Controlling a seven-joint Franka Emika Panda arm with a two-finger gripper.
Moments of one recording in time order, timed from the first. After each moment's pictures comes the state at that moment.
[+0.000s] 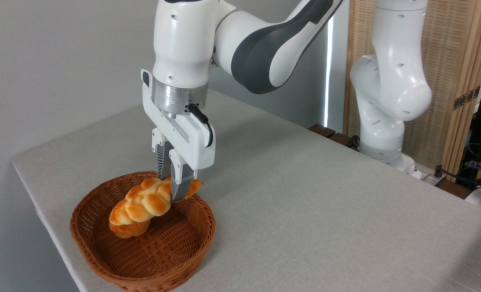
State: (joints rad) arm -0.42 -0.05 0.37 -2.01 -0.23 2.18 0.91
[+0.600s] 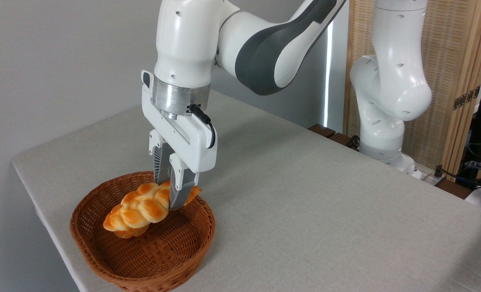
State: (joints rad) arm -0.42 -0.05 0.39 -2.01 -0.21 2.23 0.92
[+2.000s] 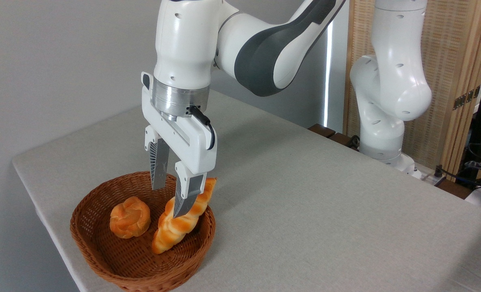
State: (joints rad) arm -0.42 -0.04 0.39 -2.01 -0.21 2.23 0.92
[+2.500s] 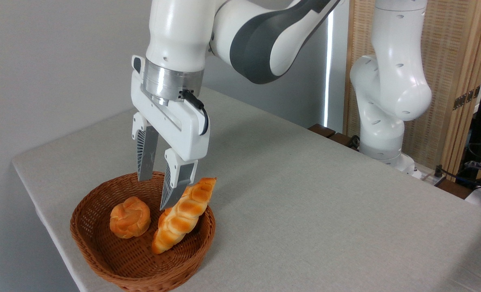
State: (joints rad) arm -0.42 -0.04 0.39 -1.95 -0.21 2.22 0.88
